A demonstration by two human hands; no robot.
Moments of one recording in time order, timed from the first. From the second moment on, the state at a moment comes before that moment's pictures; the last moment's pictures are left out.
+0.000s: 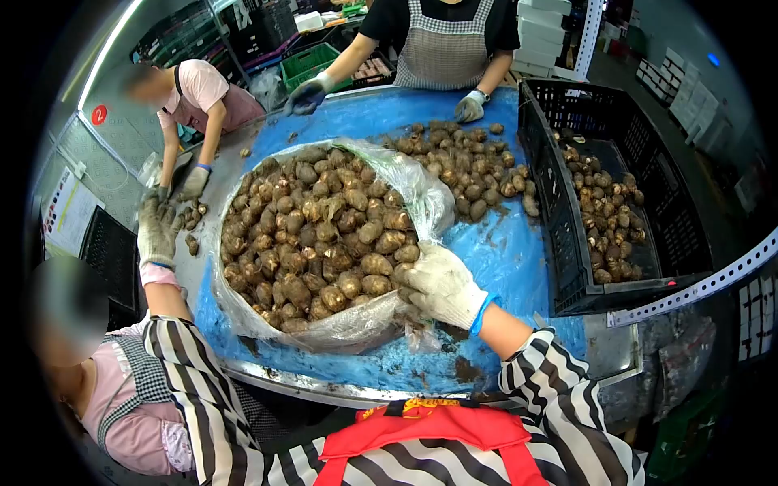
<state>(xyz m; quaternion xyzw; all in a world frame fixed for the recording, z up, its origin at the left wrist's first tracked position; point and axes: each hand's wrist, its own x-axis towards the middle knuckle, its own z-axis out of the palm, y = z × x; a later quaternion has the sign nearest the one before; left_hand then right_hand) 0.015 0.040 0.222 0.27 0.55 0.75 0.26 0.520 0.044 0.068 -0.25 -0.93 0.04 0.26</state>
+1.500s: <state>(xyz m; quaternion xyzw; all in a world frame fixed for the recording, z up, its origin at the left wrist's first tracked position) 0.330 -0.050 0.091 0.61 0.49 0.57 0.27 0.511 0.026 0.076 -0.19 -0.36 0.83 0.39</state>
